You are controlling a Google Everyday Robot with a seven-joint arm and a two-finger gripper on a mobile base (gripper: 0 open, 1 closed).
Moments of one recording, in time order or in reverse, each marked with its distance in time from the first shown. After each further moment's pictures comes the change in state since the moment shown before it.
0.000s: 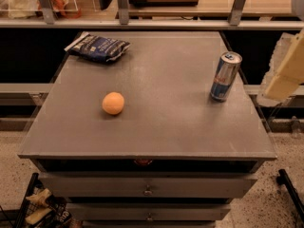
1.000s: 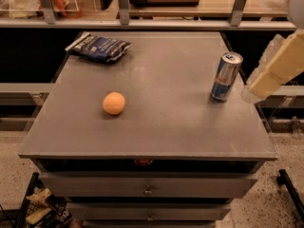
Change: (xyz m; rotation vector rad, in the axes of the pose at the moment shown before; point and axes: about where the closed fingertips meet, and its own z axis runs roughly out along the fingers) arm 0.001 -0.004 0.025 -0.090 -0.189 0.181
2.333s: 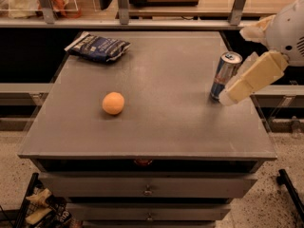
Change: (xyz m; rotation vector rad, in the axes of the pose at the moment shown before) arm 0.009 -0.007 0.060 -0.109 -0.187 0.163
